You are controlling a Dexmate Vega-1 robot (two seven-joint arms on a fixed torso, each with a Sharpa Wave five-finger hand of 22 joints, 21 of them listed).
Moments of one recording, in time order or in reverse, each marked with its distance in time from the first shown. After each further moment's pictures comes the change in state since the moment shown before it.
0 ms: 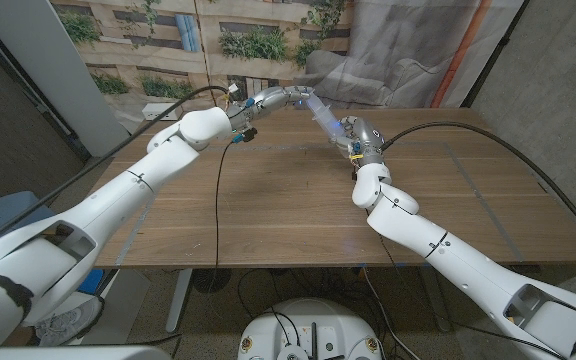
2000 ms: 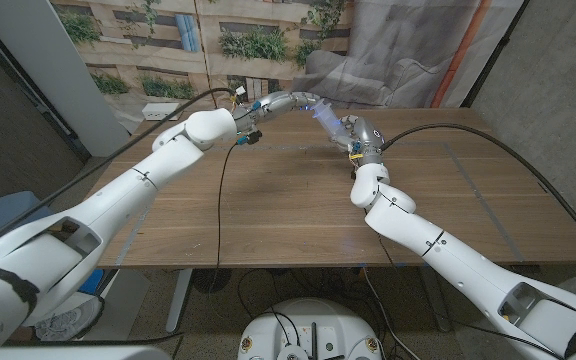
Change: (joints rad) left arm -0.018 -0.009 0.013 0.008 0.002 -0.011 -0.023; left_hand -0.004 -0.004 0.010 0.010 0.000 0.005 0.005 0.000 0.002 0.007 0.007 0.000 0.003 0.009 -0.002 0.000 0.000 0.000 0.000 0.000 0.000; right arm 0.005 0.020 0.005 0.031 0.013 0.006 -0.029; right_hand 0.006 -0.006 -0.018 0.007 0.004 0.018 -0.018 -0.019 -0.001 0.023 -0.009 -0.012 0.009 0.016 -0.013 -0.013 0.020 0.000 0.000 -0.001 0.005
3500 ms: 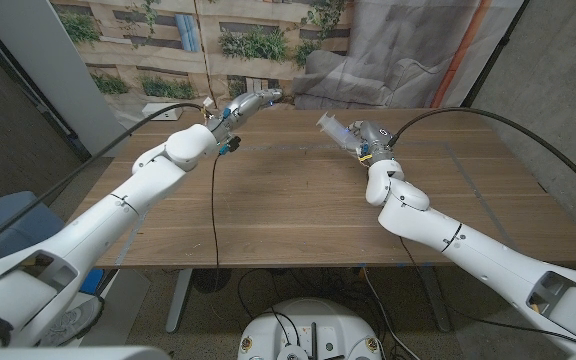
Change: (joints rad) left arm 0.205 0.046 -0.147 -0.087 -0.074 0.083 0.277; left_hand 0.000 0.000 0.005 -0.012 0.000 0.011 -0.011 0.000 0.000 -0.009 -0.002 0.000 0.000 -0.012 0.000 0.000 -0.002 0.000 0.000 0.000 0.000; right arm 0.075 -0.165 -0.106 -0.088 -0.119 -0.188 0.215; right_hand -0.001 0.001 -0.013 0.006 0.004 0.000 0.000 -0.015 0.005 0.000 0.000 -0.014 0.017 -0.006 -0.016 -0.042 0.001 -0.001 0.000 0.000 -0.002
